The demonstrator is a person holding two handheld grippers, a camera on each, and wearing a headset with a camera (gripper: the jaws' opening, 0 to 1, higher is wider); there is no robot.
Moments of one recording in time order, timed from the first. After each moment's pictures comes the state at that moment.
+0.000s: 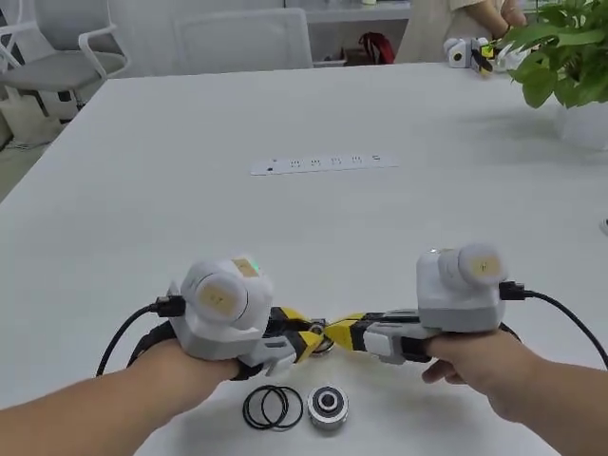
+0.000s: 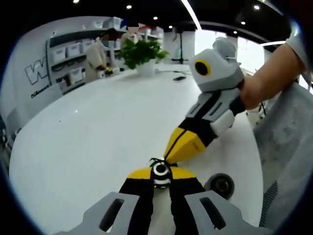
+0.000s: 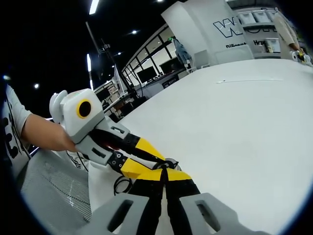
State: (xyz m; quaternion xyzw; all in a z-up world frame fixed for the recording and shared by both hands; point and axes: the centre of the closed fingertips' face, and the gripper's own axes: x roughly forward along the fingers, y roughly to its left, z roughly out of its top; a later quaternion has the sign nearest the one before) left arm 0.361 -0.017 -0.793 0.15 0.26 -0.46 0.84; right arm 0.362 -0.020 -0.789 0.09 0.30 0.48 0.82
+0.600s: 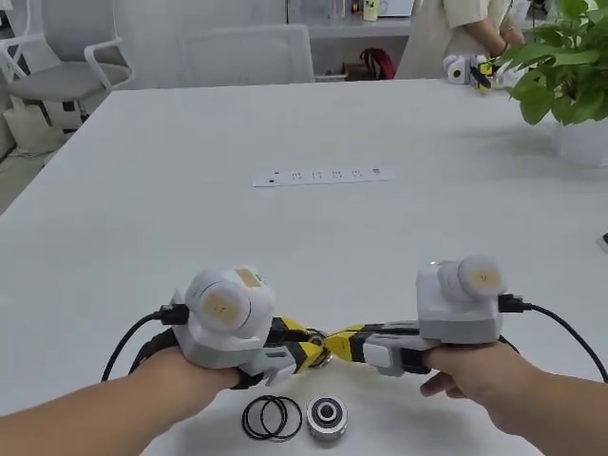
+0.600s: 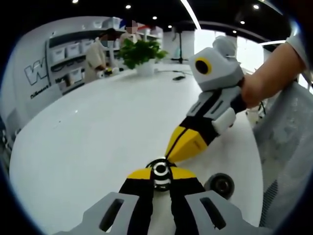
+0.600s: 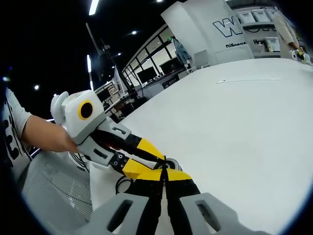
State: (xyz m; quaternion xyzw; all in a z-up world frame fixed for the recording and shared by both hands) left arm 0.361 -0.017 -0.793 0.15 0.26 -0.46 0.84; right arm 0.361 -0.022 -0.786 0.10 0.30 0.48 0.82
